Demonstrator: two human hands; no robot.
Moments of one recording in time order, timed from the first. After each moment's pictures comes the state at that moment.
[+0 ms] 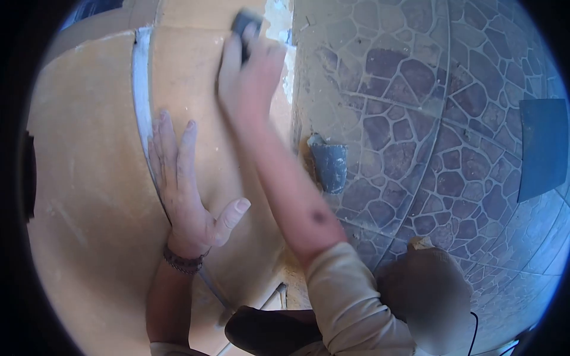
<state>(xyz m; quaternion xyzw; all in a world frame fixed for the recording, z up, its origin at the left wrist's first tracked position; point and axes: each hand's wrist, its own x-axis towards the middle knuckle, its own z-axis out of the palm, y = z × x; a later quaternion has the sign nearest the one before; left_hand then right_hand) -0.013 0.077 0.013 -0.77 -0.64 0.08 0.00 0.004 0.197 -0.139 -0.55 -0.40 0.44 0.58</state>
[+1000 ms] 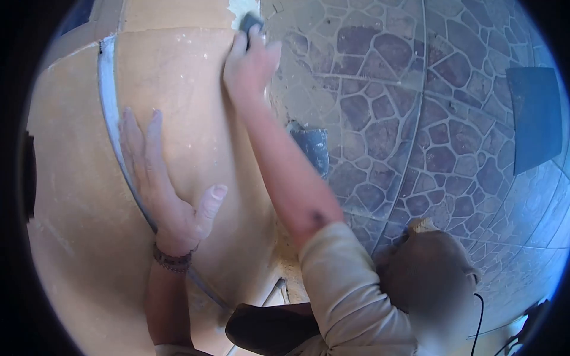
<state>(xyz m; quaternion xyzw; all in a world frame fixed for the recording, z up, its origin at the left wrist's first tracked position) 0.000 0.081 0.002 -0.77 -0.63 0.05 0.02 -0.002 0.197 -0.205 -0.66 -0.37 0.41 0.51</state>
